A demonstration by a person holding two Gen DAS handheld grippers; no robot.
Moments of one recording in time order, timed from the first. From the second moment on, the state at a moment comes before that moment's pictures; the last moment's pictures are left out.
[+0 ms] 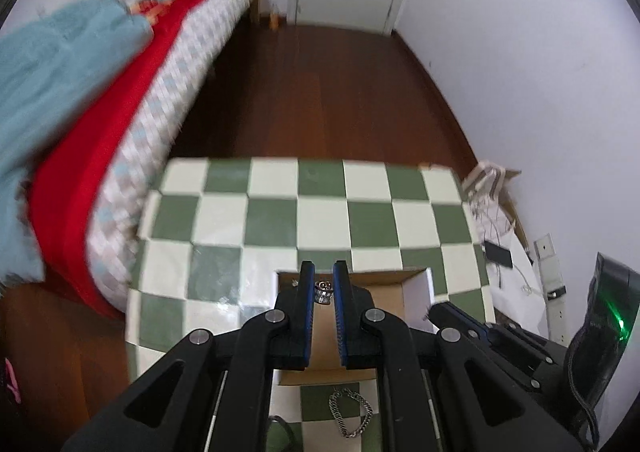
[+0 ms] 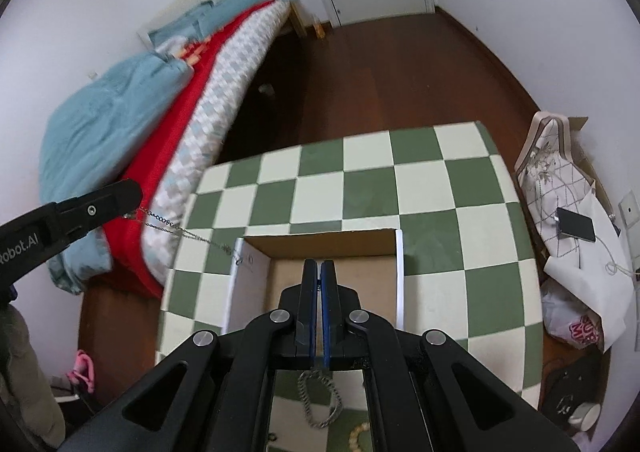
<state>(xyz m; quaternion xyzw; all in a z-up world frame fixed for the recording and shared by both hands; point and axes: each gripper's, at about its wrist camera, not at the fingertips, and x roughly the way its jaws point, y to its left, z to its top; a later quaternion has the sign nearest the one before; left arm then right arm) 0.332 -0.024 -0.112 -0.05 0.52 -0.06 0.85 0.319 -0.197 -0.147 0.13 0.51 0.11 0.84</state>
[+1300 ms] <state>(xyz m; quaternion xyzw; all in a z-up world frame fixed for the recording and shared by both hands) 0.324 -0.001 -0.176 0.03 0.53 0.05 0.85 0.332 -0.193 -0.210 0.00 0.60 0.02 0.80</state>
